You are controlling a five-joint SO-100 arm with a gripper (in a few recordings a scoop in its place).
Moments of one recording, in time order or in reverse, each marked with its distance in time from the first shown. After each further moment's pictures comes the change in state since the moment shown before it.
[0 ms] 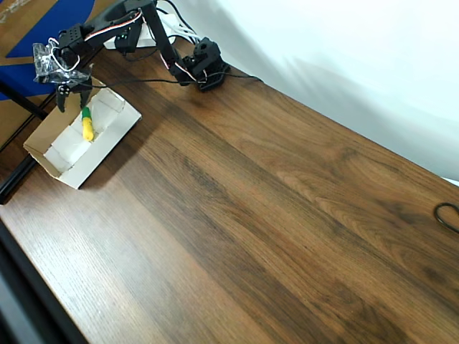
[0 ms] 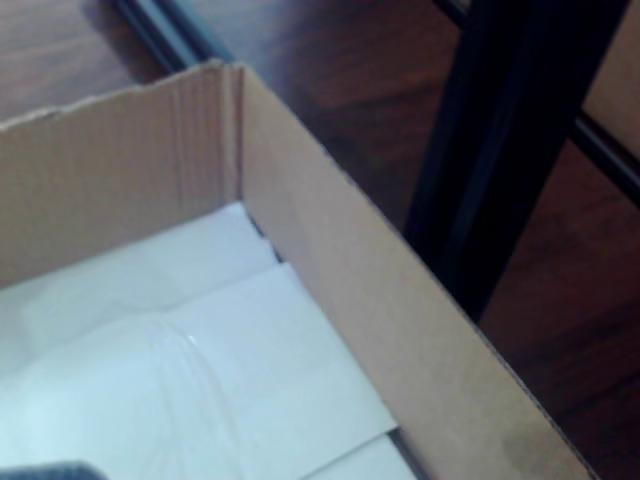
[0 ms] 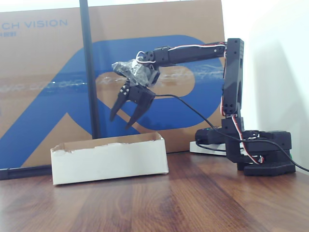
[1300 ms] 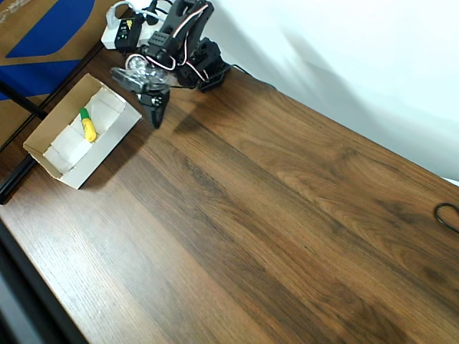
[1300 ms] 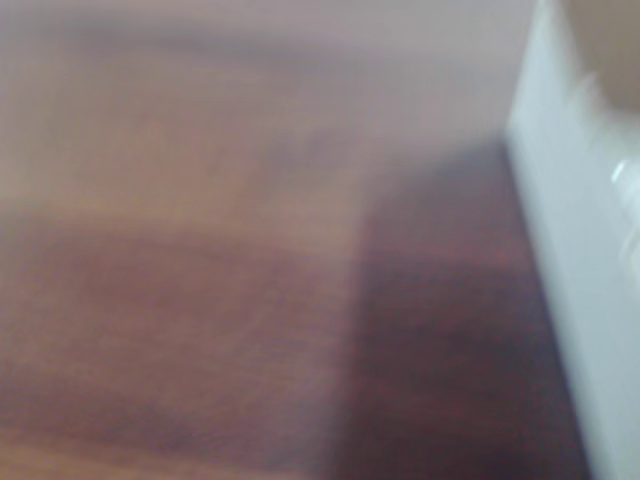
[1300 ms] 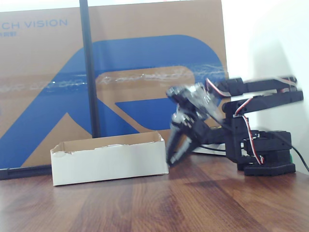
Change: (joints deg) arm -35.0 79.4 80.2 -10.1 -5.2
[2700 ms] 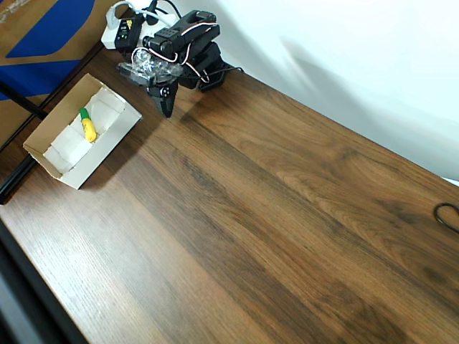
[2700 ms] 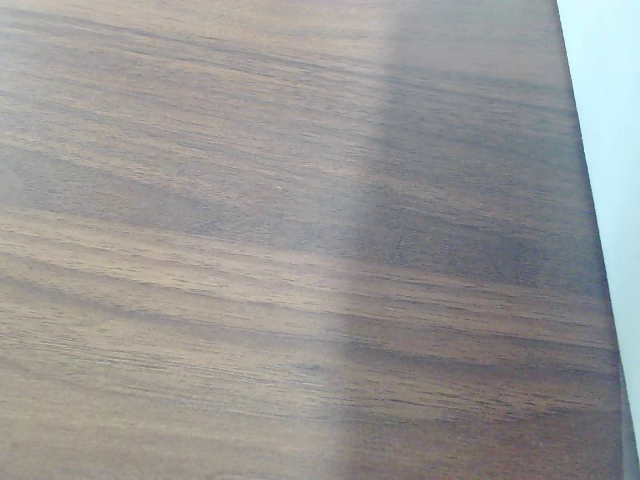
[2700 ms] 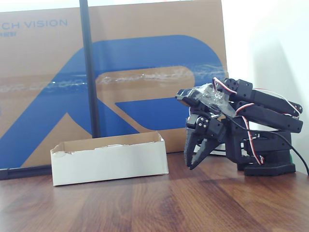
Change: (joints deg) arm 0.5 23.2 1.4 36.6 2.5
